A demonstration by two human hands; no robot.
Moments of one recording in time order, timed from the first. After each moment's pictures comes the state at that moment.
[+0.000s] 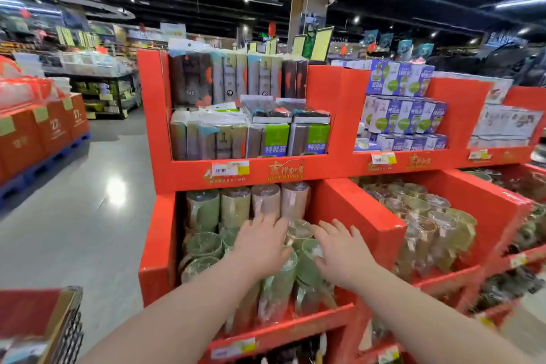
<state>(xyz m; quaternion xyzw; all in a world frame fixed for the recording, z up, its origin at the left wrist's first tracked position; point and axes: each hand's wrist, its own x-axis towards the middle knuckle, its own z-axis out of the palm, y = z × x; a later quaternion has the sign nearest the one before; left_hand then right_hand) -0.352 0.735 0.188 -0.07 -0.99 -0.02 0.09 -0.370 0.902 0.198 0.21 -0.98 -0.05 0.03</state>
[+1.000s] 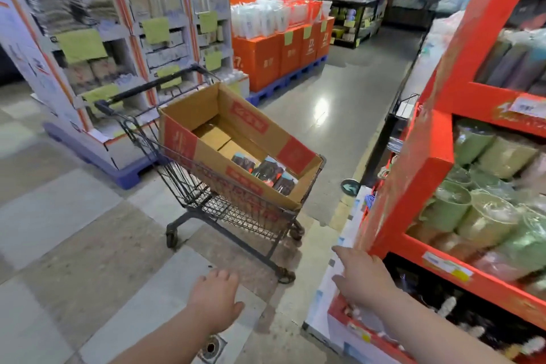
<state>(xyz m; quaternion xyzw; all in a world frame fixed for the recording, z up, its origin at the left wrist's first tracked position) 0.140 0.585 -0.007 0.40 -0.88 -0.10 -0.22 -0.109 0.703 0.053 0.53 -0.82 -0.08 -0.19</state>
